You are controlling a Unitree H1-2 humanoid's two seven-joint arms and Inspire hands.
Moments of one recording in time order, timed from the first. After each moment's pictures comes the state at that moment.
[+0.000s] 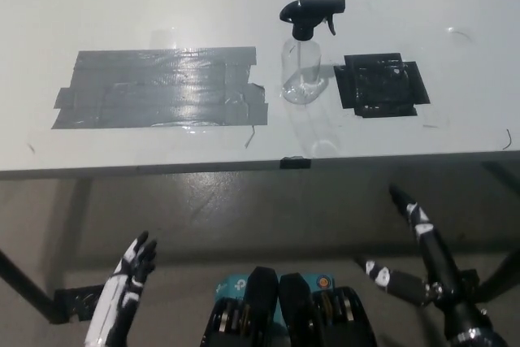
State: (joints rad) left_arm 0.10 0.11 -0.02 -0.10 0.06 -0.07 -0.06; right_arm -0.07 -0.13 0.11 0.03 -0.19 -0.19 0.01
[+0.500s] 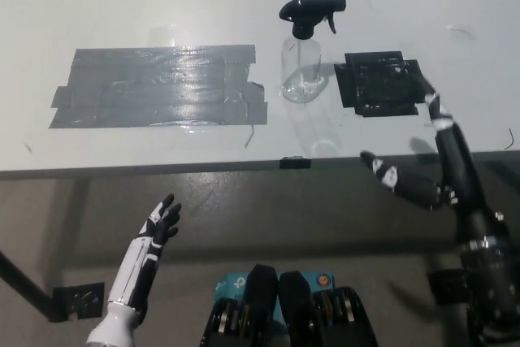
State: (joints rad) left_arm -0.02 0.11 -0.05 0.00 0.08 -0.06 -0.06; right_arm -0.34 -0.15 0.07 -0.06 -0.32 -0.13 -0.02
